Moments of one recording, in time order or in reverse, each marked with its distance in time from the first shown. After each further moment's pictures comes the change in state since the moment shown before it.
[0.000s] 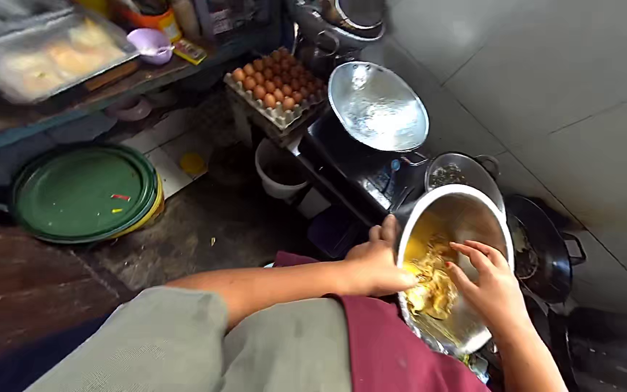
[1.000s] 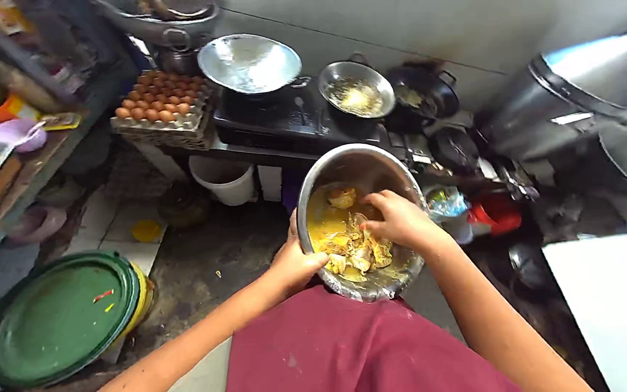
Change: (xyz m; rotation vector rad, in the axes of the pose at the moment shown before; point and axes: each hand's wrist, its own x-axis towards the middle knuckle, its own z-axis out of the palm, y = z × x) left_hand -0.213 -0.098 0.078 -0.157 -0.076 0.017; right_hand -0.236 -0.126 0.019 0.183 -0.238 0.361
